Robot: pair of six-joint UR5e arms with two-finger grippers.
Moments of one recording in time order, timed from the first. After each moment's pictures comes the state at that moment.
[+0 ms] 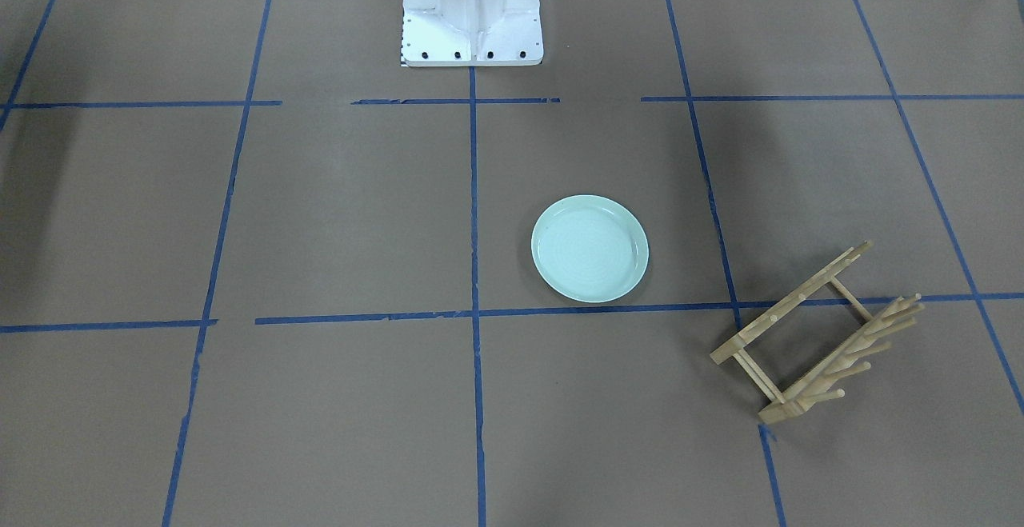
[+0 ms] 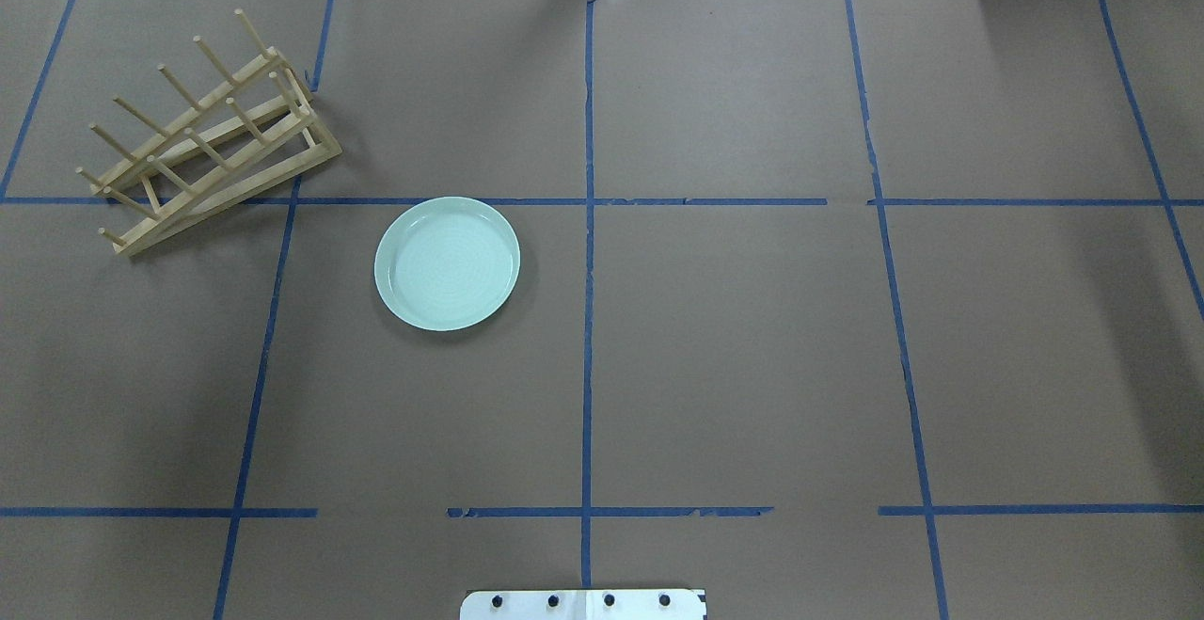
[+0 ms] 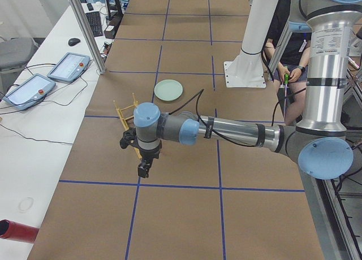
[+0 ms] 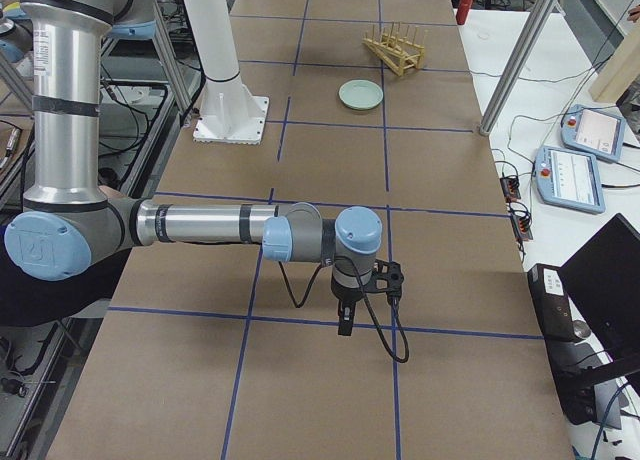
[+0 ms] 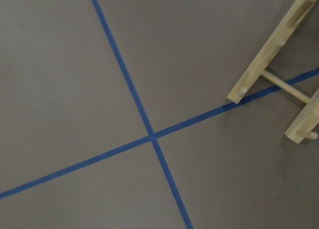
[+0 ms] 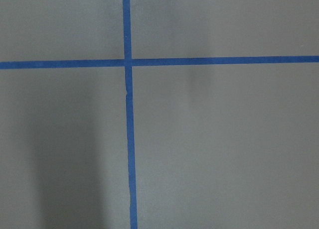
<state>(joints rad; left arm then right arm) -1.50 -1.53 -1.67 -1.63 -2.28 0.14 1.55 -1.66 1.70 -1.60 2.24 0.07</state>
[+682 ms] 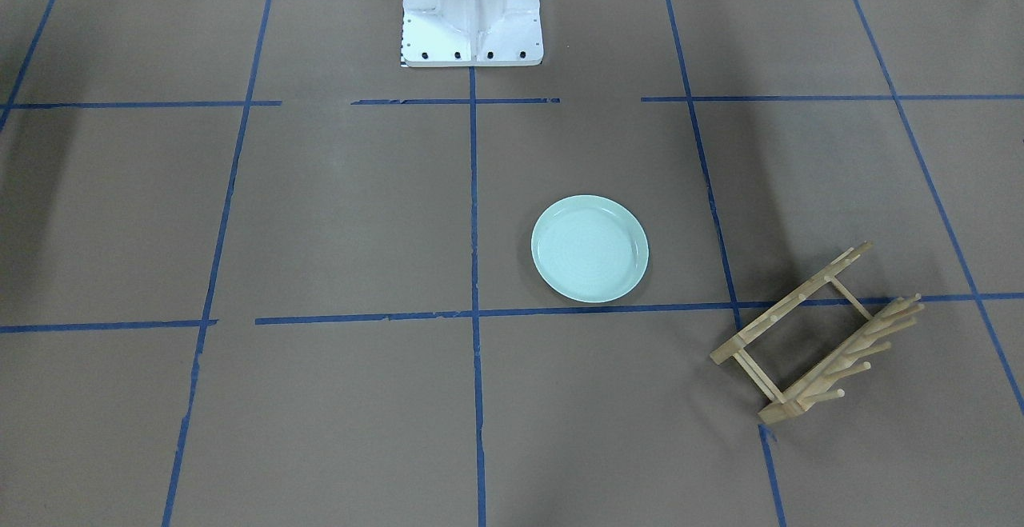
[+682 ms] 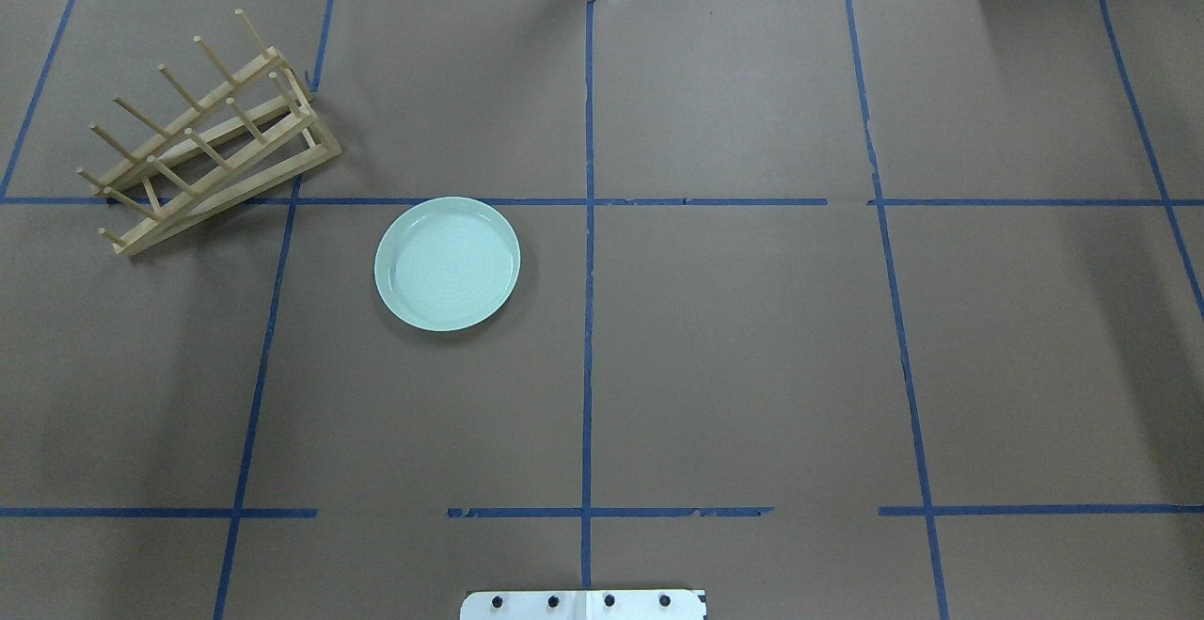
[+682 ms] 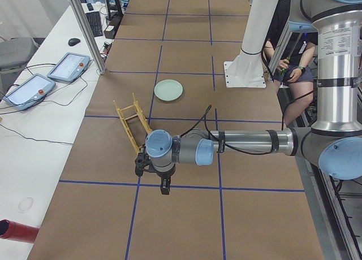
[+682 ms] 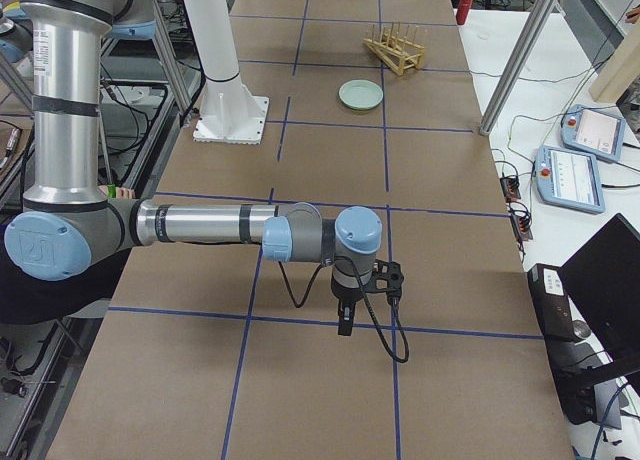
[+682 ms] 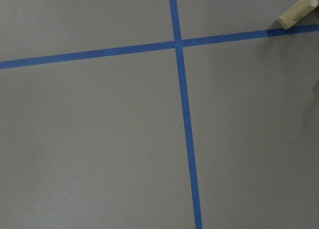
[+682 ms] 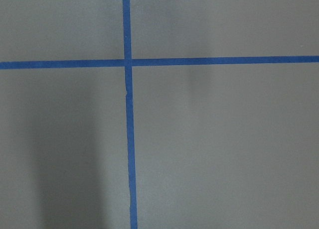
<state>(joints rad) -1.52 -1.47 -1.64 -1.64 -2.38 -0.11 1.55 -1.66 1.70 -1.60 2.24 0.07</state>
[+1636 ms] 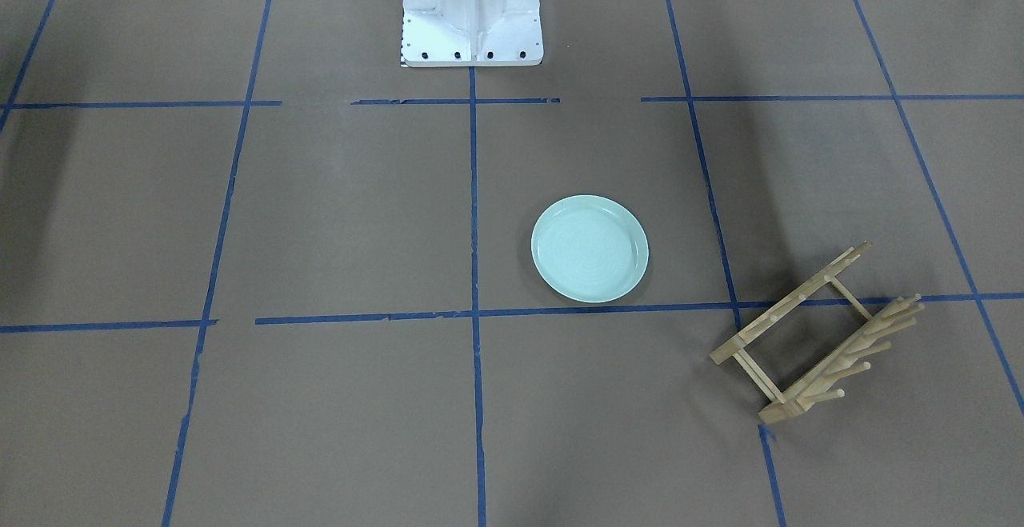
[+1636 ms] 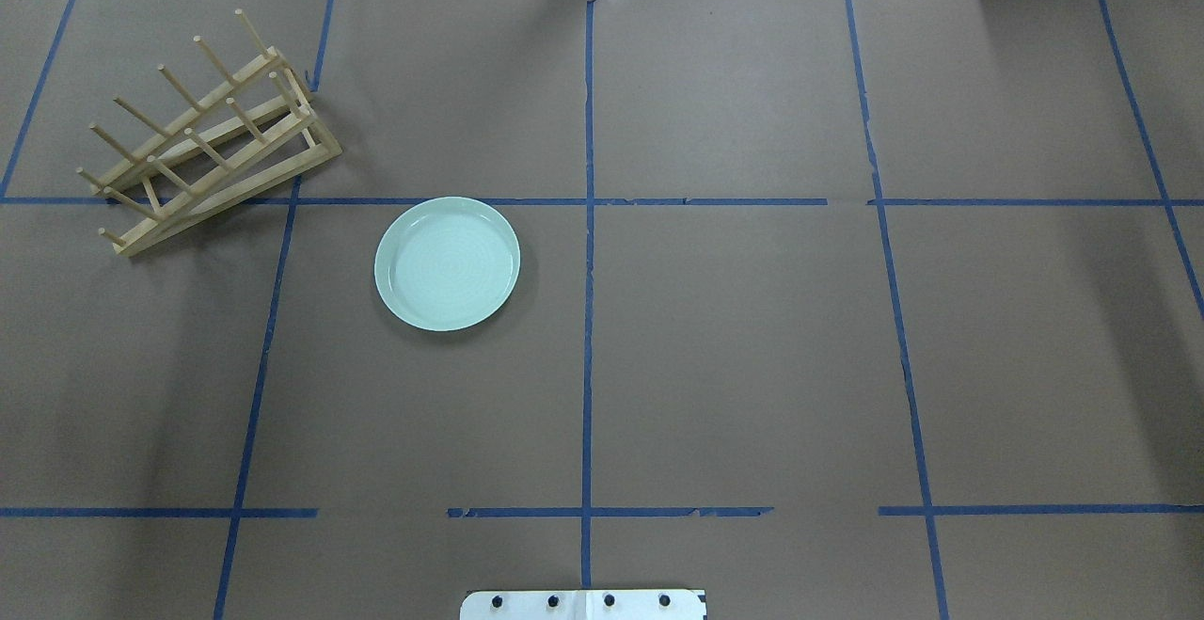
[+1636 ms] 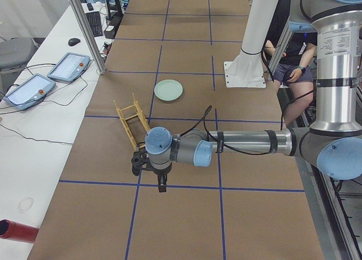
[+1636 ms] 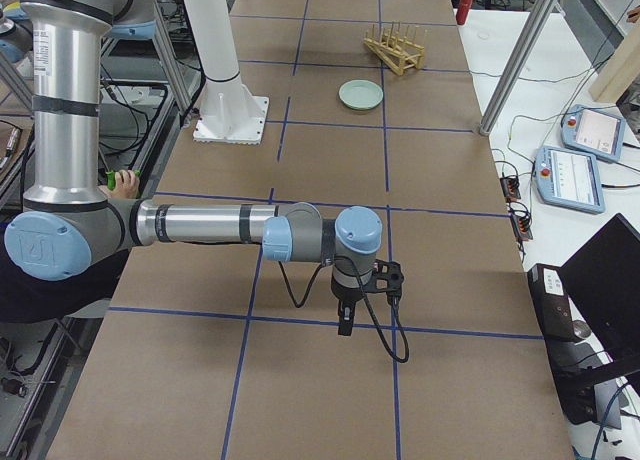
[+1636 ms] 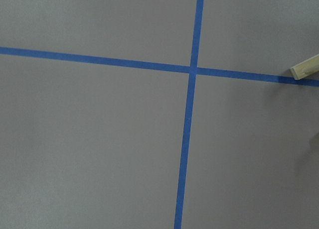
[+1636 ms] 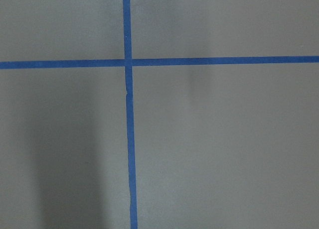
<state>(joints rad) -1.52 -1.48 -1.63 -1.74 -2.38 -0.21 1.55 -1.66 1.70 -1.60 2.24 0.07</state>
